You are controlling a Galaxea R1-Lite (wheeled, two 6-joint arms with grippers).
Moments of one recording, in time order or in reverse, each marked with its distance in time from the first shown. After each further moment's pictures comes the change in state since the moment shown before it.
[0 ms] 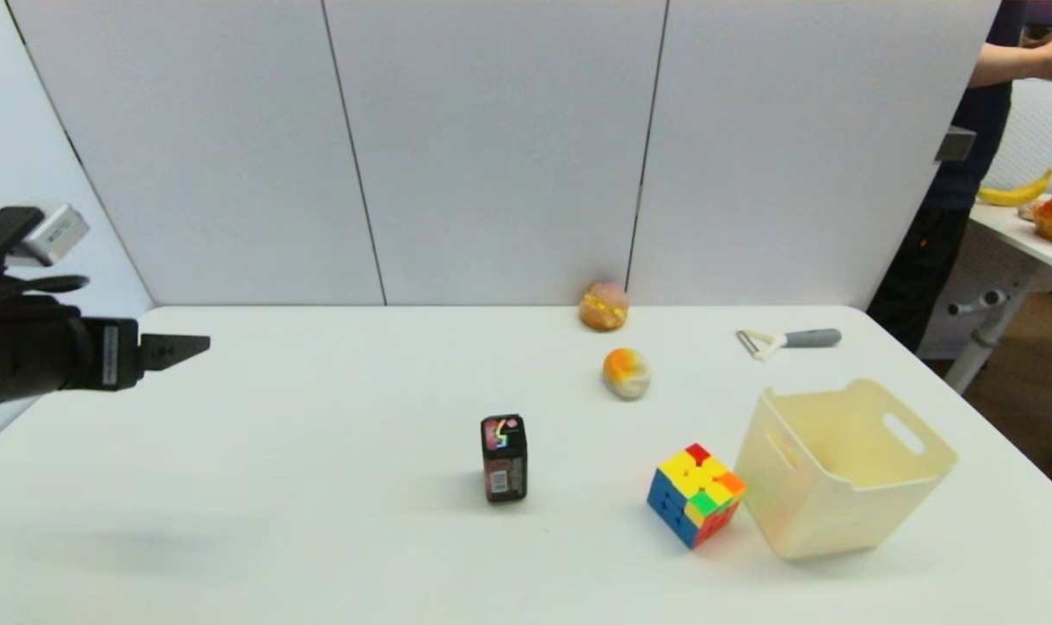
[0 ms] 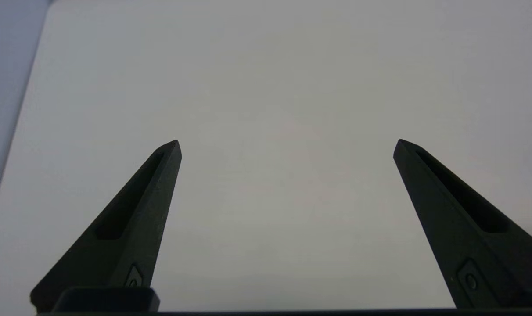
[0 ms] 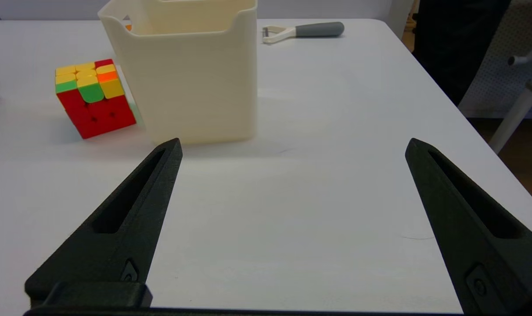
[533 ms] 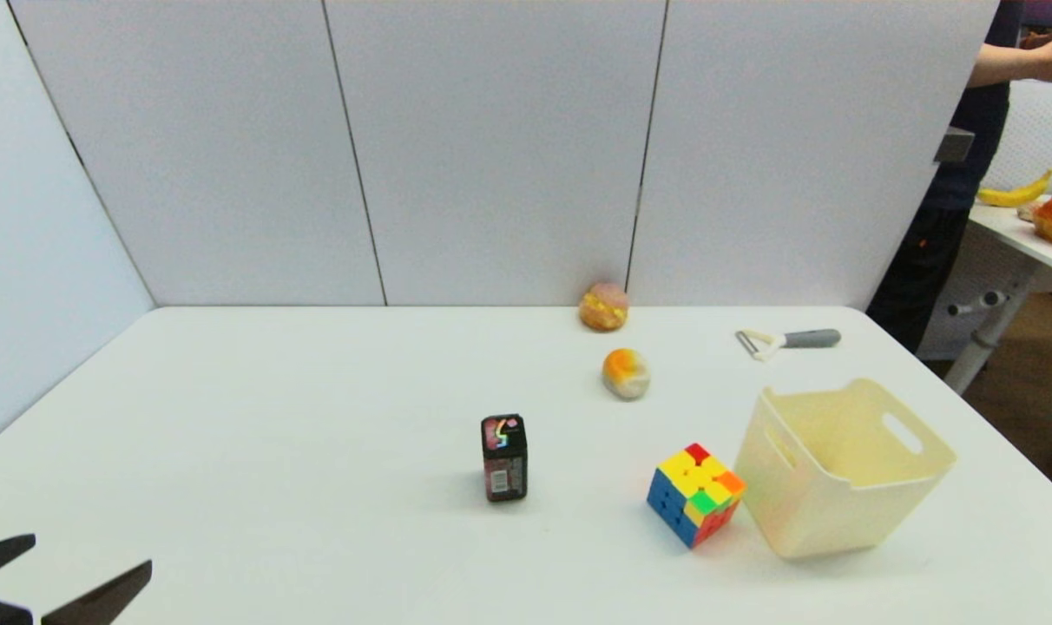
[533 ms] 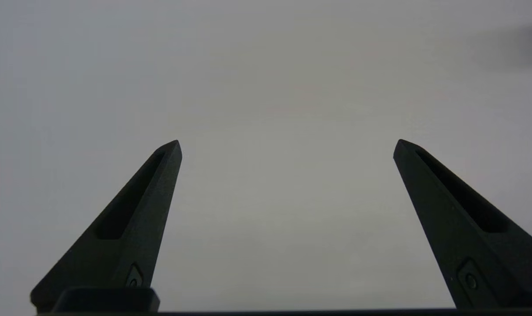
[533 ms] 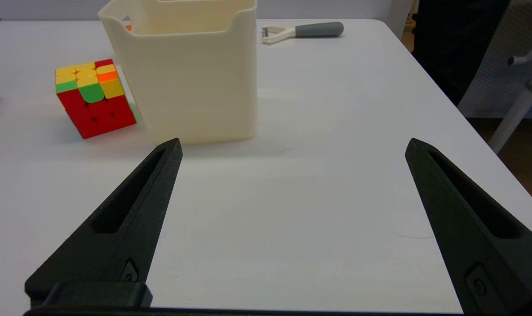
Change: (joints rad) left arm -0.068 -0.590 0.552 0.043 -0.001 0.004; right arm 0.000 0.000 0.000 0.000 0.000 0.000
